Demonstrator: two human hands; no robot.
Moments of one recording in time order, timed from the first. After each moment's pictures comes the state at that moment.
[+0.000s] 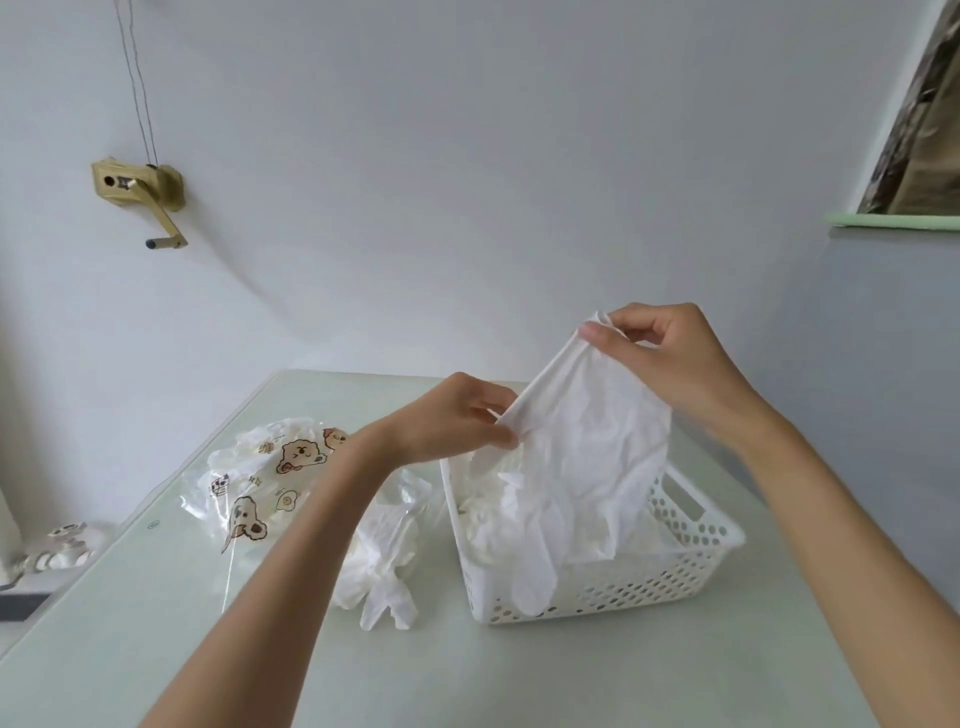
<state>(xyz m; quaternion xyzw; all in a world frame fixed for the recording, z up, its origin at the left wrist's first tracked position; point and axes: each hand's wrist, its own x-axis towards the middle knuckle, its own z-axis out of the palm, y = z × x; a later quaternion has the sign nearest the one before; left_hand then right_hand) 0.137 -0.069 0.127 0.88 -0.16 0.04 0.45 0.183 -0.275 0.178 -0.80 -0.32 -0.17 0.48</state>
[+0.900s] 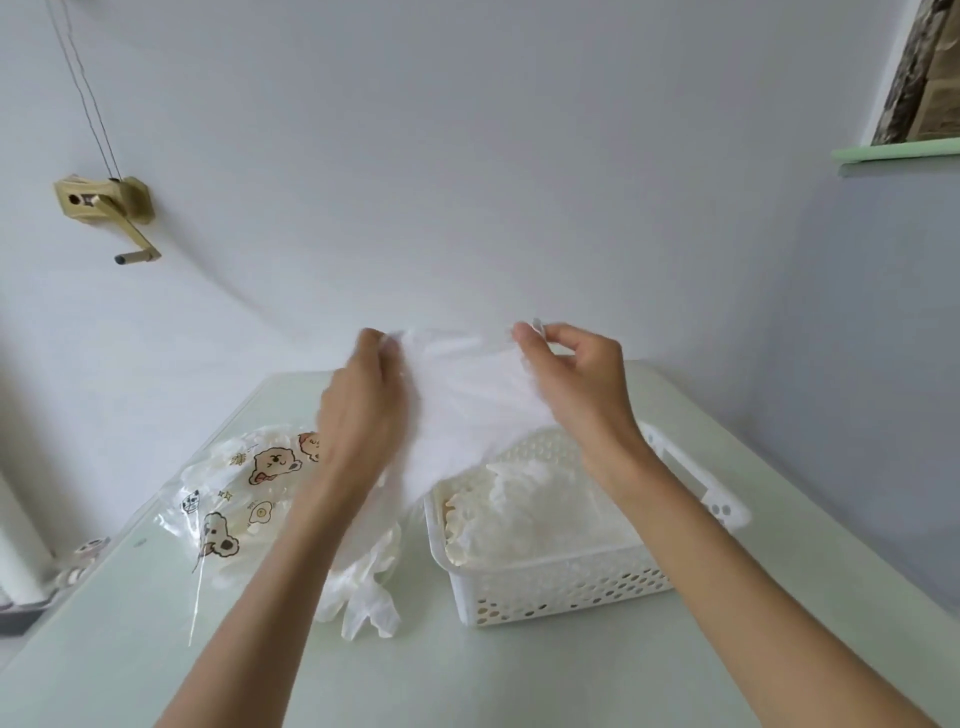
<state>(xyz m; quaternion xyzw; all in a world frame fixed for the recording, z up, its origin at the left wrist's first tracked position) 0.157 -0.068 0.107 0.85 0.16 0.38 0.33 0.195 -0.234 0.124 -0.70 -0.19 -0.12 0.67</state>
